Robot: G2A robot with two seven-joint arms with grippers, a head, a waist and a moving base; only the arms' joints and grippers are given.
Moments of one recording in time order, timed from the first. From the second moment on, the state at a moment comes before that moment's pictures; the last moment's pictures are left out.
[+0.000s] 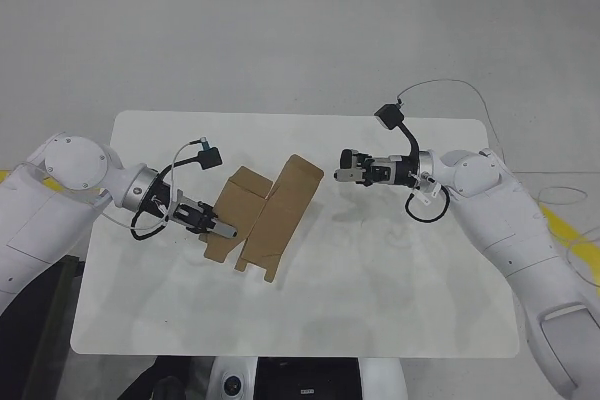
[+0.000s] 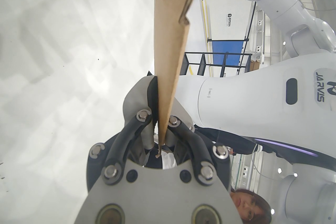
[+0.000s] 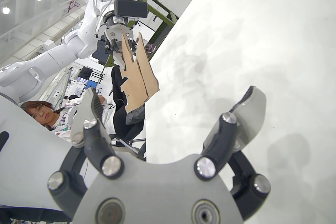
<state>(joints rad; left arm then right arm) 0.47 -0.65 -0.62 -1.44 -0.62 -0.35 -1.47 -0.53 -1.13 0.80 -1.01 0.39 -0.76 1.06</state>
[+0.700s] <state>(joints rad) 0.48 -0.65 -0.60 -1.53 -0.60 -0.28 -1.54 -0.51 -1.13 0.75 -1.00 0.39 -0.72 1.10</state>
